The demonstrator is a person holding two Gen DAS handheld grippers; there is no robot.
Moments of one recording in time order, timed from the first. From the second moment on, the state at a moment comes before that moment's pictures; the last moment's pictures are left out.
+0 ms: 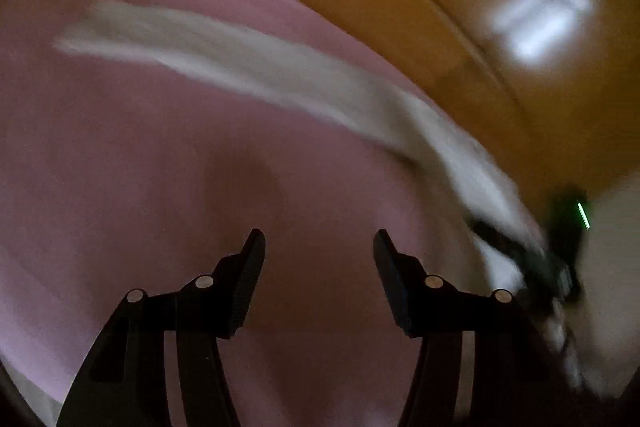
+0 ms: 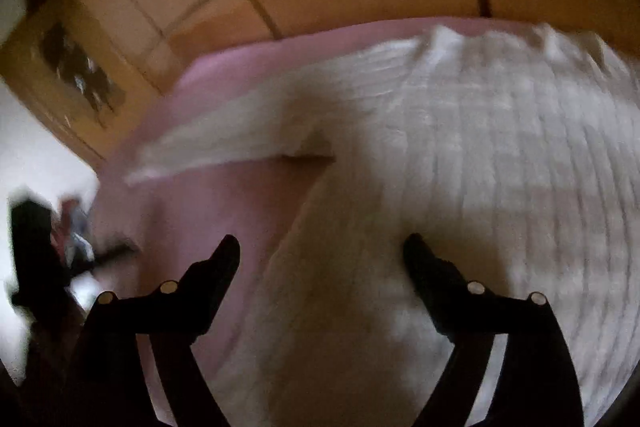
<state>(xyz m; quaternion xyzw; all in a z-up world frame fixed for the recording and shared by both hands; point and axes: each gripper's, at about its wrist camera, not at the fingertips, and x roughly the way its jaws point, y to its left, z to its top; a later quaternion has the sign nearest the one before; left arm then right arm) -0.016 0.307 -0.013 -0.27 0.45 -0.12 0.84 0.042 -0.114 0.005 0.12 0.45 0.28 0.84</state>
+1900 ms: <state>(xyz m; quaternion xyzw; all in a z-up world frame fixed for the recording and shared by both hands) 0.035 -0.004 -0.012 0.00 0.42 -0.20 0.88 0.013 -0.589 0.002 0.05 0.39 -0.25 0.89</state>
